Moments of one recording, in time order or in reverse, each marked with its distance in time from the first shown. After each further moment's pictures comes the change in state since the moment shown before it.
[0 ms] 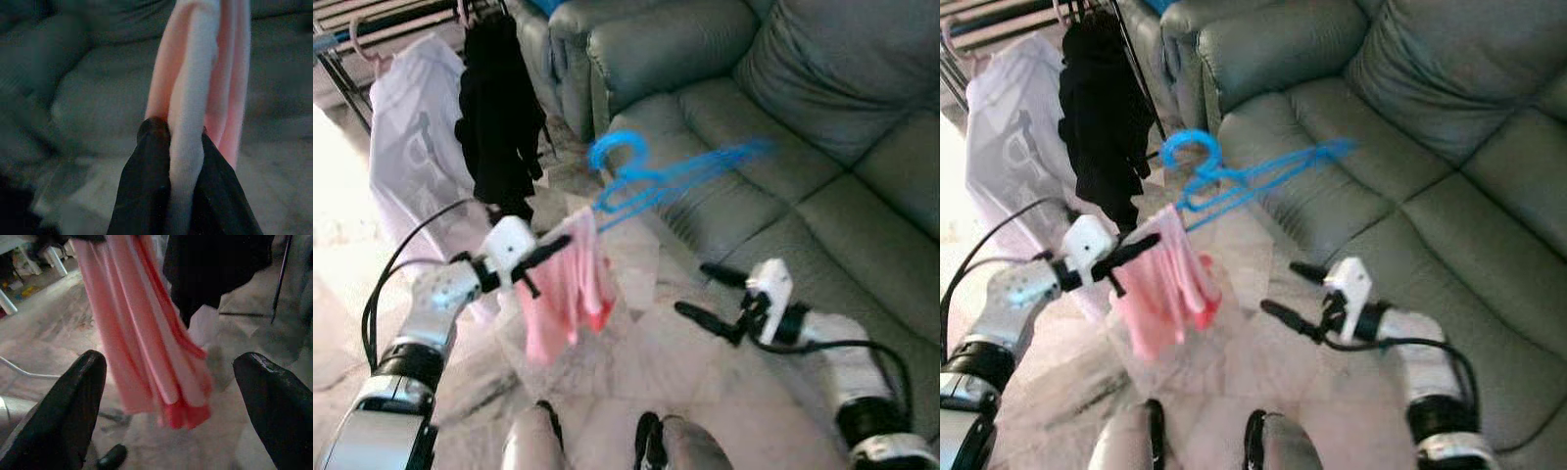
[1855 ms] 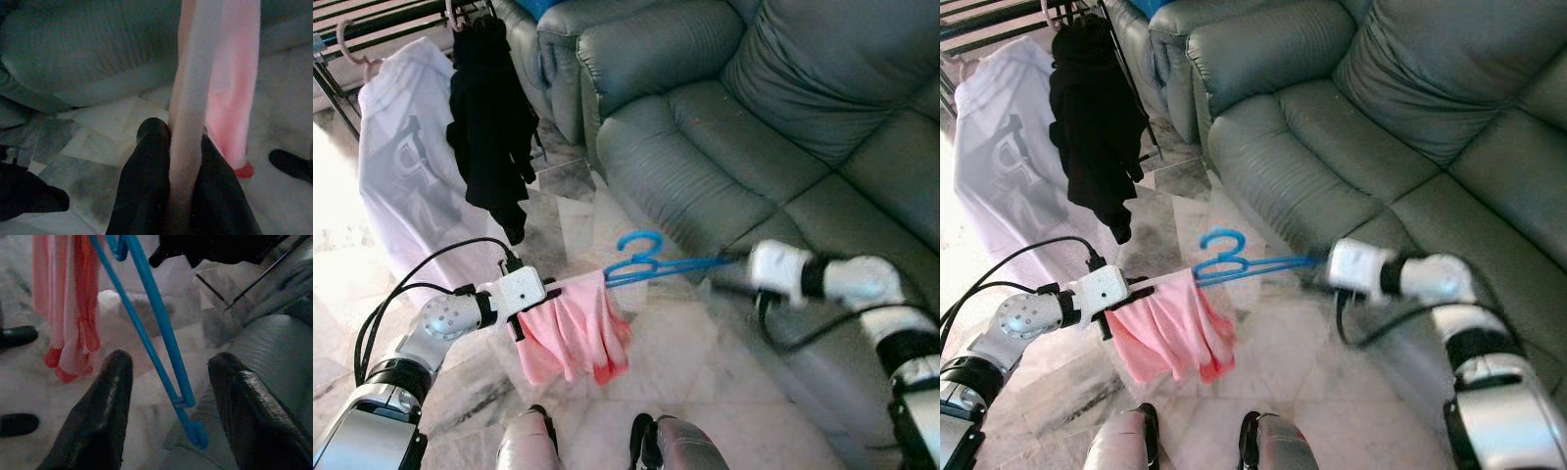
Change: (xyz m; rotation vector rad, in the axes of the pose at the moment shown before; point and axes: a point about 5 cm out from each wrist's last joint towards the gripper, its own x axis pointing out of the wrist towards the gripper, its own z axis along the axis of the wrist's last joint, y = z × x) left arm -0.018 -0.028 -0.051 0.091 0.305 -0.093; right arm -0.016 -0.058 0.055 -0.652 0.340 0.075
